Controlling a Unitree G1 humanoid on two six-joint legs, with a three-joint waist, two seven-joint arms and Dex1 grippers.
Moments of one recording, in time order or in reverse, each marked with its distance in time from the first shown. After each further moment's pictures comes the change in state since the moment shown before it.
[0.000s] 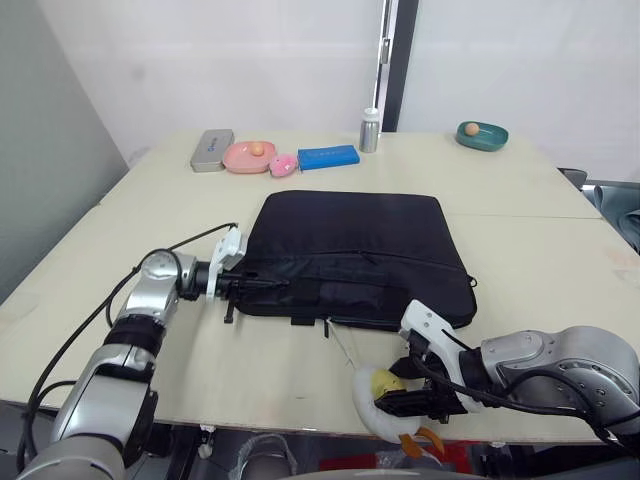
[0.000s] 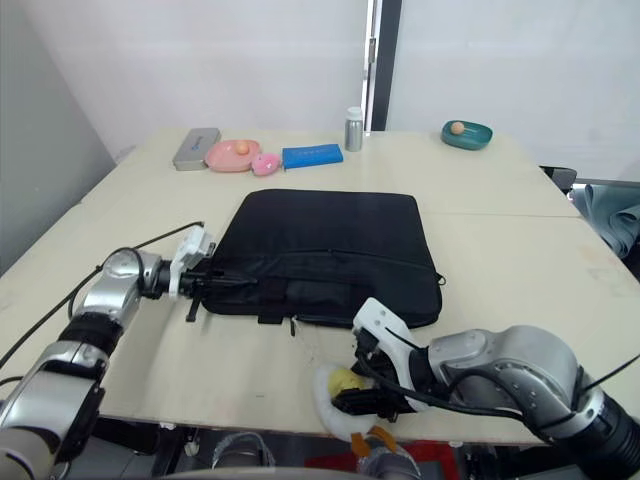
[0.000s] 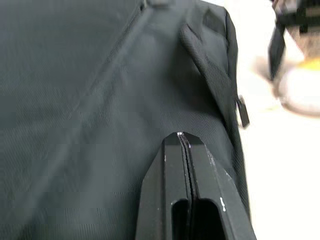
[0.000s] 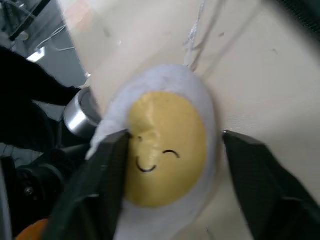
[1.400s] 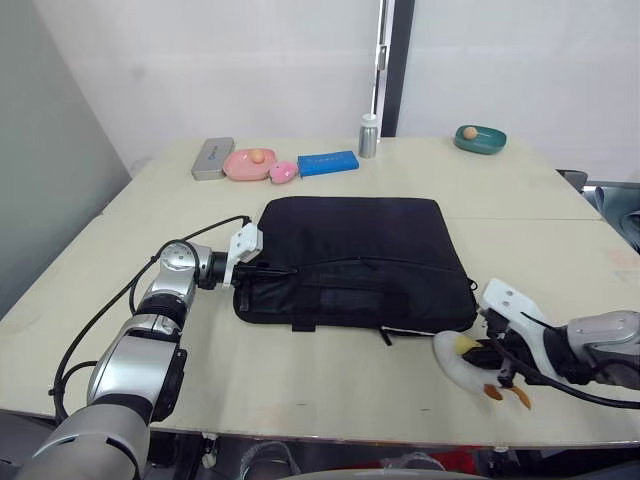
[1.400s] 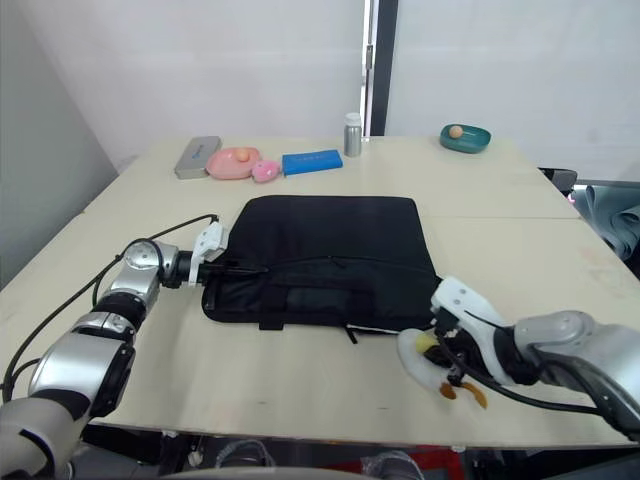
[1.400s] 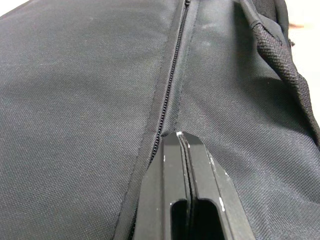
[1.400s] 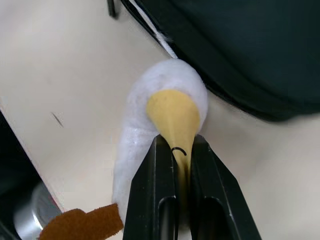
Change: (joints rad) left arm -0.109 -0.090 0.018 0.357 0.193 -0.325 0.058; right arm 0.311 -0.332 -0.396 0.070 -0.325 -0.188 0.340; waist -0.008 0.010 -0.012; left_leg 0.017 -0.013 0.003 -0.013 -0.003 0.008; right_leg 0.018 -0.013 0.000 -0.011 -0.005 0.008
